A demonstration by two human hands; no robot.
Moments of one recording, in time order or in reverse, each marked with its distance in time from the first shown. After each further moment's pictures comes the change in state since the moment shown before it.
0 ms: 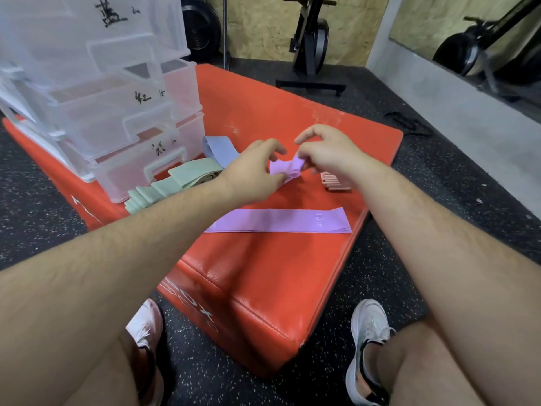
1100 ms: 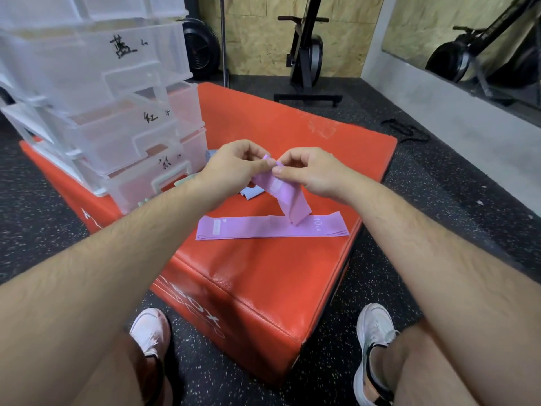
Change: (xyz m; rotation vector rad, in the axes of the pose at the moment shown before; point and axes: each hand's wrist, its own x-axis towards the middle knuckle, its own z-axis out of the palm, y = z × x) left_hand -0.018 0.015 -0.040 -0.531 0.060 -0.220; right_hand -0.038 -0.005 0.006 -0.043 -0.233 -0.270
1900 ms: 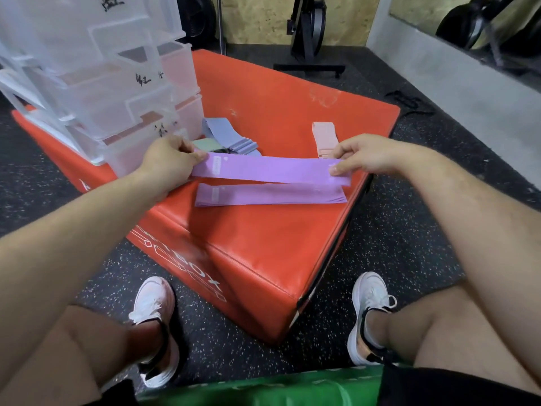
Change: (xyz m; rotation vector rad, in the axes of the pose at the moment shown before) left_hand -0.028 -0.070 -0.061 0.303 0.335 -0.209; right_hand -0.036 0.060 -0.070 -0.224 -0.158 0.331
